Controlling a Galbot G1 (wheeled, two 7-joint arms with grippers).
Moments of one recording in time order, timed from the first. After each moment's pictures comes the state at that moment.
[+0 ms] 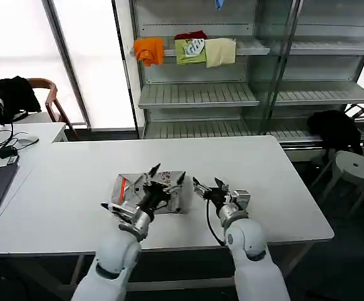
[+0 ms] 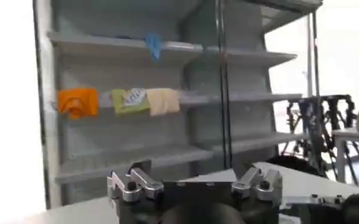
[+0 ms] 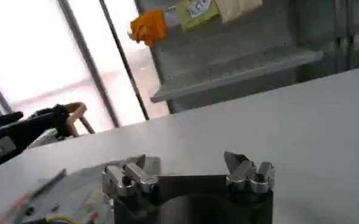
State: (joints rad) left arm 1.04 -1.40 -0.30 -1.90 -0.13 0.27 0.13; right arm -0.93 1.58 0.34 1.75 0.39 -0.56 0.03
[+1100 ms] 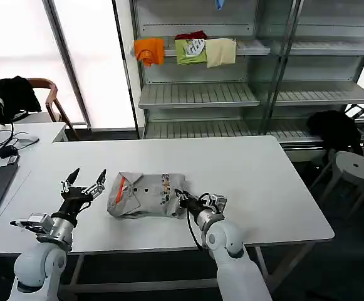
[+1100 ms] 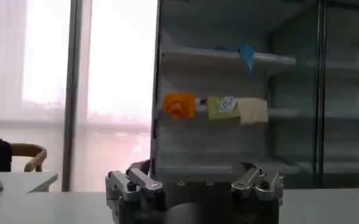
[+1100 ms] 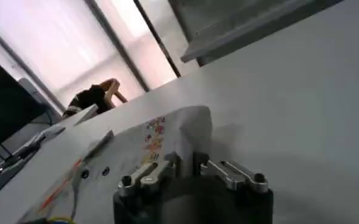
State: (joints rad) left arm 1.18 -1.27 -0.72 -1.91 -0.40 0.21 0.18; right arm -0.92 1.61 0.27 1.63 0.54 -0.58 0.05
